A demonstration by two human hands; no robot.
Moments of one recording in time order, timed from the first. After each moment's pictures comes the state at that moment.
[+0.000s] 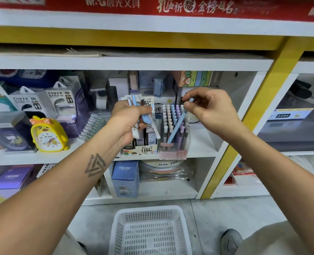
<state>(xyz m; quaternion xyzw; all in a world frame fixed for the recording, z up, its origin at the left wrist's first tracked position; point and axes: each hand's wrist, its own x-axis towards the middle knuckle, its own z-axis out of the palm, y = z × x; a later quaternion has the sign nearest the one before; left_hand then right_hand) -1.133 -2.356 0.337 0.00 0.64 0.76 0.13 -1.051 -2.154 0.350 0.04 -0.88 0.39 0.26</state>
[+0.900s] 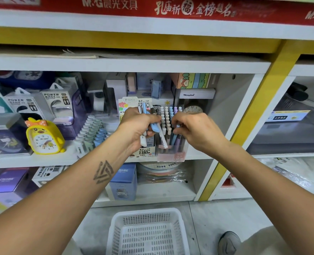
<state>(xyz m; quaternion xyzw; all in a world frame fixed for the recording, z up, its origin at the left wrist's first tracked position) -1.123 -2.334 0.325 0.02 0.66 0.74 0.14 -1.061 -2.158 0.311 0.08 -0.97 0.11 0.19</state>
